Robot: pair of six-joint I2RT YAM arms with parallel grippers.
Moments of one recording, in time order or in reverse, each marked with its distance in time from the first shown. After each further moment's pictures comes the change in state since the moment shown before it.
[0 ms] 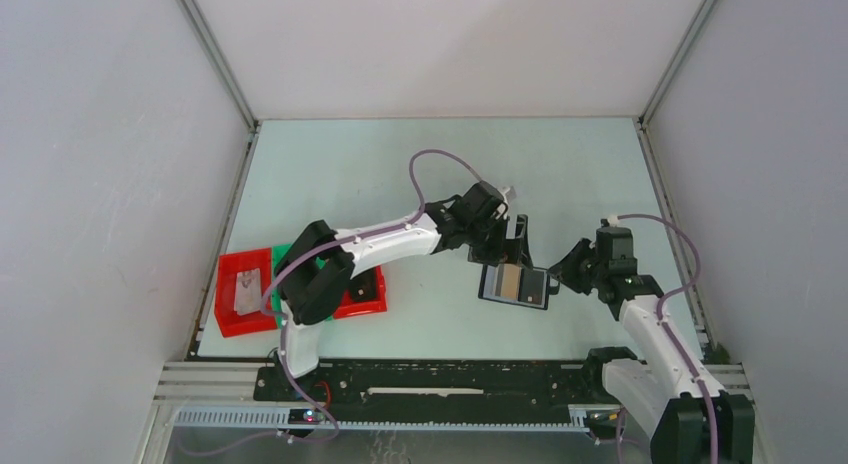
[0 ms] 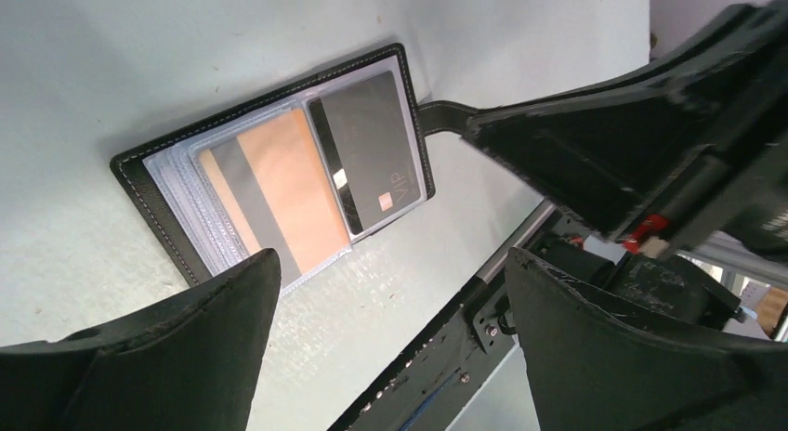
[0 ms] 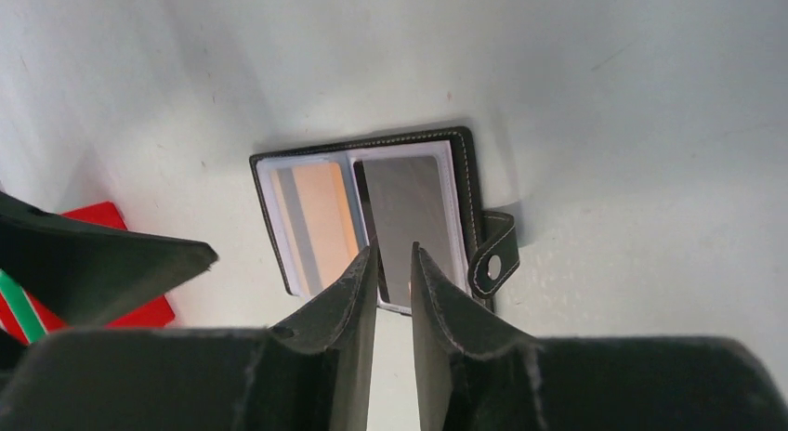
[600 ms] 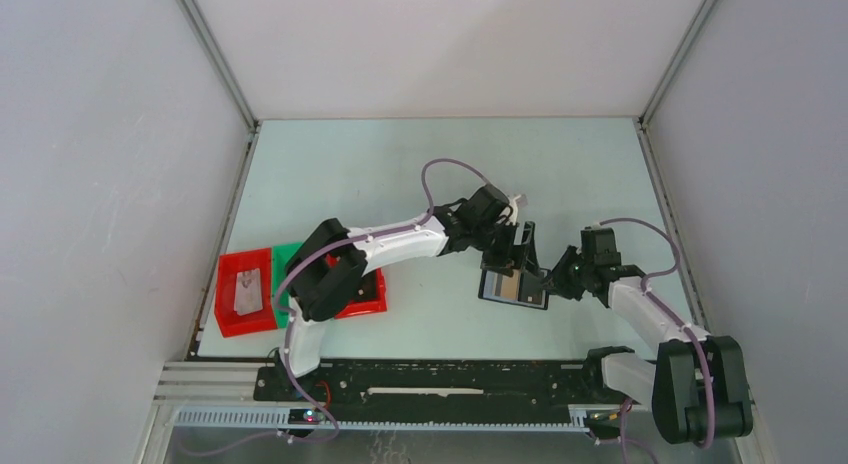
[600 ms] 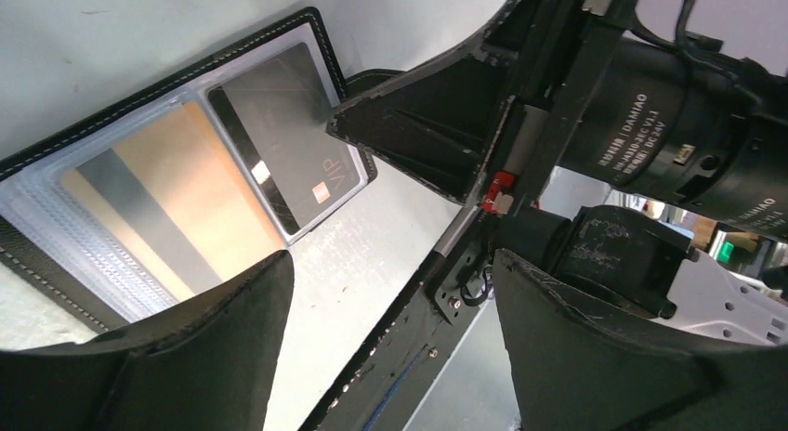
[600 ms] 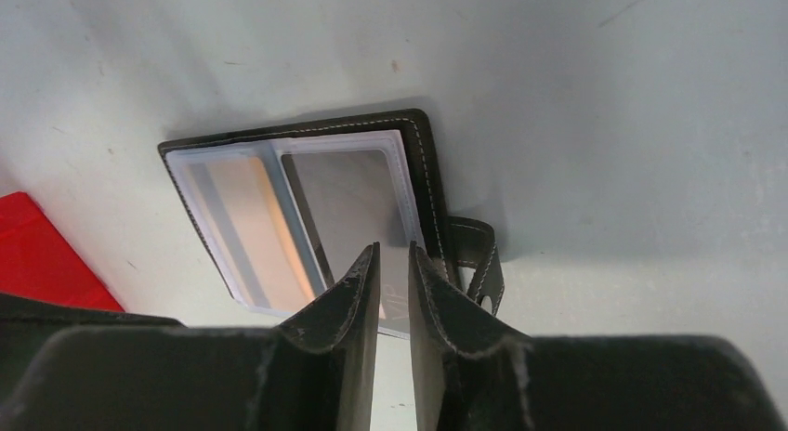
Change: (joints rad) left arm -0.008 0.047 0.013 0.079 0.150 -0.018; right arm 0.042 0.230 -0.018 0.079 -0.018 0.004
